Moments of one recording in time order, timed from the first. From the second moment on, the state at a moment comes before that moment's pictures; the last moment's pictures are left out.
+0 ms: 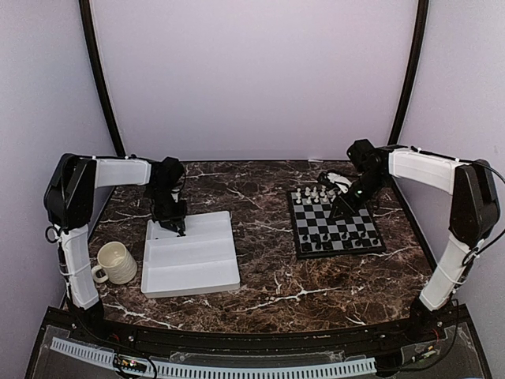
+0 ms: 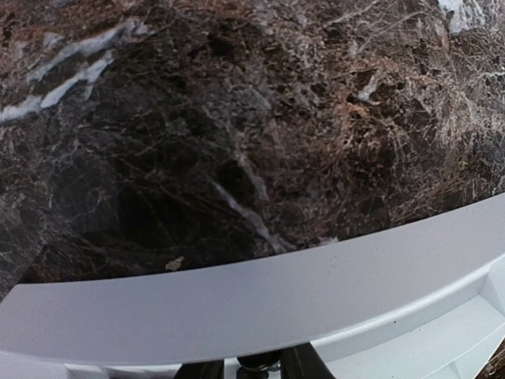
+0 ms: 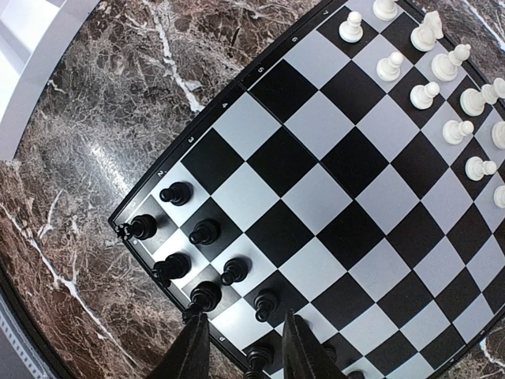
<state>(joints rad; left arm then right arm) -0.35 1.99 1.42 -0.85 0.10 -0.47 0.34 1.73 1.33 -0.89 -0.36 -0.44</state>
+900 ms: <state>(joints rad) -0.35 2.01 1.45 -0.90 0.10 -0.47 0.35 1.76 1.34 -0.89 -0.36 -0.44</state>
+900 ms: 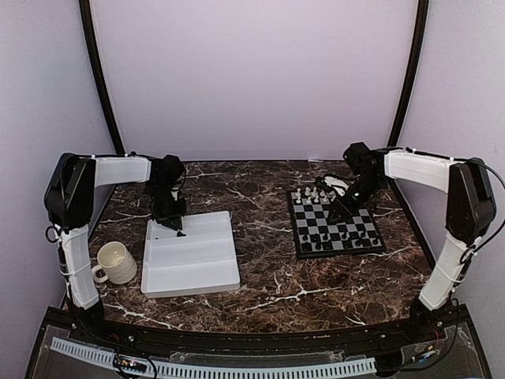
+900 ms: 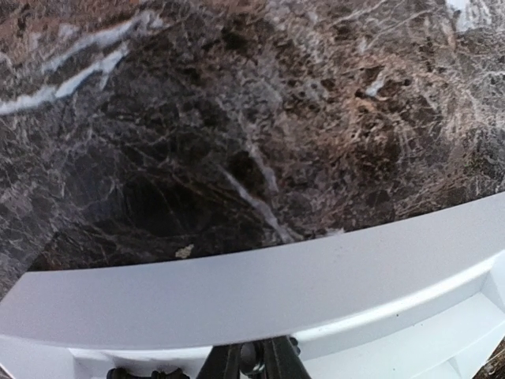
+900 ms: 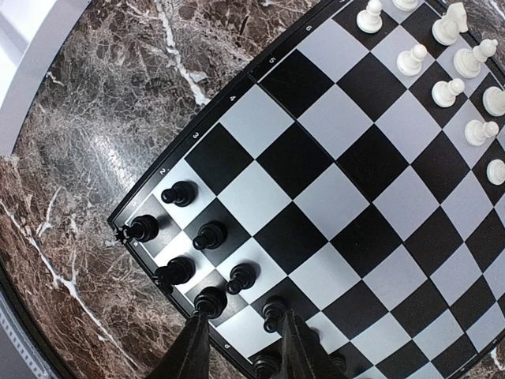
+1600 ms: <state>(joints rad) -0.36 1.95 1.39 -0.88 0.12 0.03 0.37 1.76 1.34 -0.89 -0.36 -0.44</state>
